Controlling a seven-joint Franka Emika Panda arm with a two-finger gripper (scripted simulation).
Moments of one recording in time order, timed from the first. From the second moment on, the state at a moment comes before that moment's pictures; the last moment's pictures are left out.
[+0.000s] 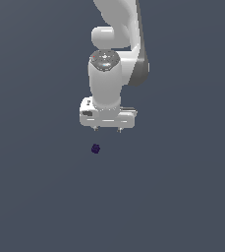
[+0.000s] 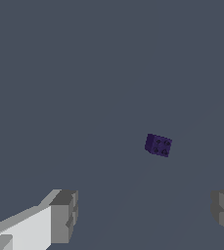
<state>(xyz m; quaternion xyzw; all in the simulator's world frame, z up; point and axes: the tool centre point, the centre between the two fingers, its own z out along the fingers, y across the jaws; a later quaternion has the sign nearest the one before) -0.014 -0.018 0.187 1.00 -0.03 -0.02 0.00</state>
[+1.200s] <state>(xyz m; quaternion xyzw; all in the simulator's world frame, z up) -0.013 -0.080 0.078 0.99 -0.14 0.00 0.00</state>
